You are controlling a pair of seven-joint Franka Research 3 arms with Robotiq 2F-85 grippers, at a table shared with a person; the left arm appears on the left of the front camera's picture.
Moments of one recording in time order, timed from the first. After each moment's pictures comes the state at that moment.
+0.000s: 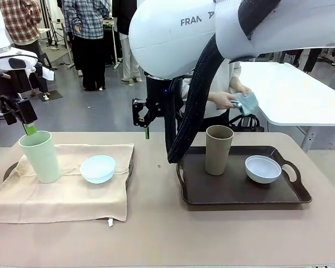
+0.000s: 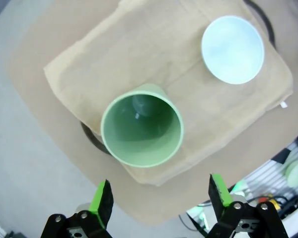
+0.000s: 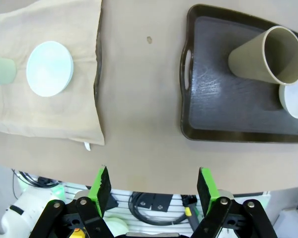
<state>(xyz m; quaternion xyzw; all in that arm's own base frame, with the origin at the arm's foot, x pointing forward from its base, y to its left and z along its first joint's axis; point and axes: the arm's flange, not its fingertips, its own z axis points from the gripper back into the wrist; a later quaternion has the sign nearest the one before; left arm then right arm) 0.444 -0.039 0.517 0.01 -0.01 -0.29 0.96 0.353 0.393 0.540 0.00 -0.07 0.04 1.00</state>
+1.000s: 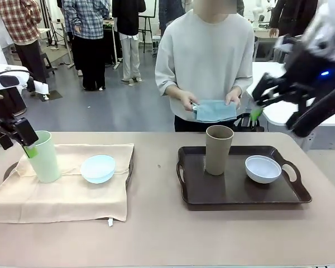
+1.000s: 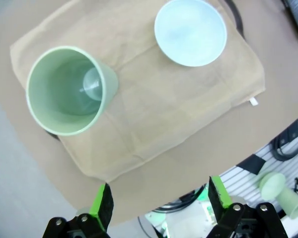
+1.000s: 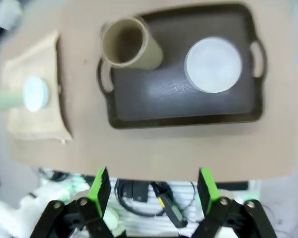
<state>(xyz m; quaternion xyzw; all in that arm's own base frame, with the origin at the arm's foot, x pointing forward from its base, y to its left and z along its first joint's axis) 0.362 -0.064 0.497 -0.03 -0.03 -0.23 0.97 0.325 0.084 0.594 0.13 -0.10 -0.07 0.98</state>
